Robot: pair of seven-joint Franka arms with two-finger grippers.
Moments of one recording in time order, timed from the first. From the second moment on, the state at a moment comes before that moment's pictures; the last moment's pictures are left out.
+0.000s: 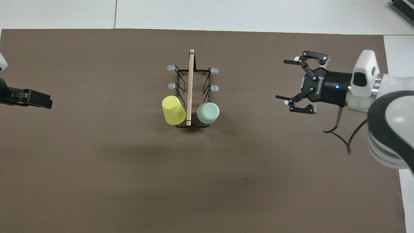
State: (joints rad) left arm -0.02 -0.02 -0.03 -1.63 0.01 1.64 0.10; right arm -0.09 -0.01 0.15 -1.96 0.98 2.17 -1.95
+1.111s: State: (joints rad) left arm -0.05 -0.02 -0.04 -1.64 0.01 1.64 0.10; right arm -0.21 -0.04 0.14 -1.88 0.36 1.81 -1.10
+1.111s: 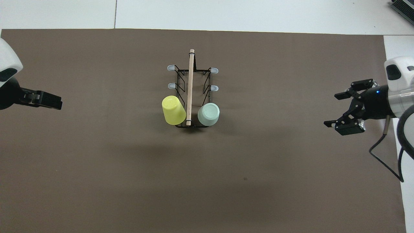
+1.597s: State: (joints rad) left arm -0.05 -0.02 -0.04 -1.64 0.01 1.64 0.10; right arm -0.23 -0.04 0.16 -1.79 0.19 1.60 -0.53
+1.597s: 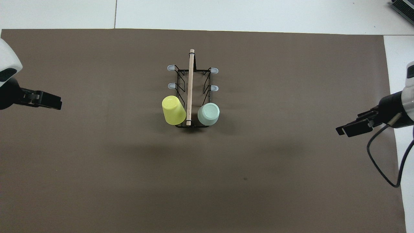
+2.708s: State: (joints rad) left arm -0.05 -0.02 -0.04 -1.64 0.01 1.64 0.10; right arm -0.06 -0.03 0.10 -1.66 0.05 1.62 -0.07
